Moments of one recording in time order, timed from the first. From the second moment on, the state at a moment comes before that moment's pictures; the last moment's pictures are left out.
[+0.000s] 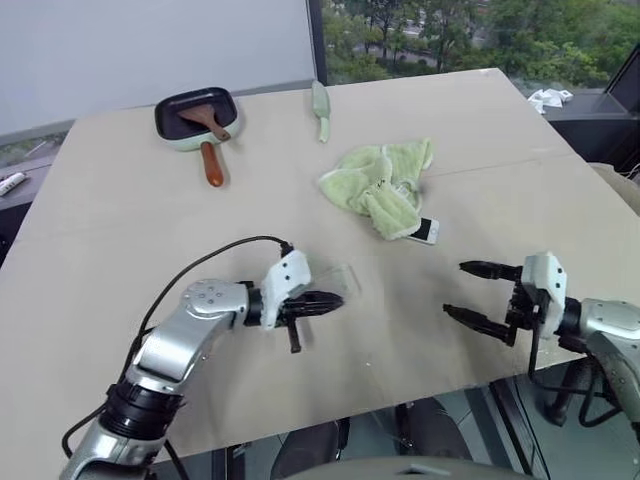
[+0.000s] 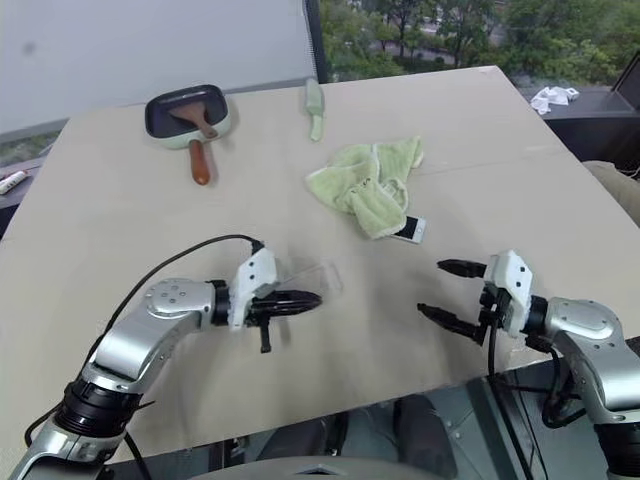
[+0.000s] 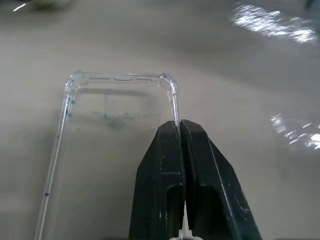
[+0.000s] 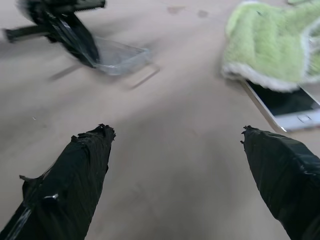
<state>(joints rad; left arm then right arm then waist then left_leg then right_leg) -0.19 0.67 -0.20 -0.35 -0.32 0.54 -1.01 0.04 -0.71 -0.10 -0.26 0.50 0.23 1.04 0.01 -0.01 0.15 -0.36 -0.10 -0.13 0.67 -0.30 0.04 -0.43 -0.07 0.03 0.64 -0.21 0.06</state>
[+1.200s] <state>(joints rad) 0.09 0.71 0.51 -0.73 -0.72 0.79 -0.58 -0.95 -0.21 0.19 0.83 0.02 0.15 0.62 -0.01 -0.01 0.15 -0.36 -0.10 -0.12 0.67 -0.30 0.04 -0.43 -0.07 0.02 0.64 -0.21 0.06</state>
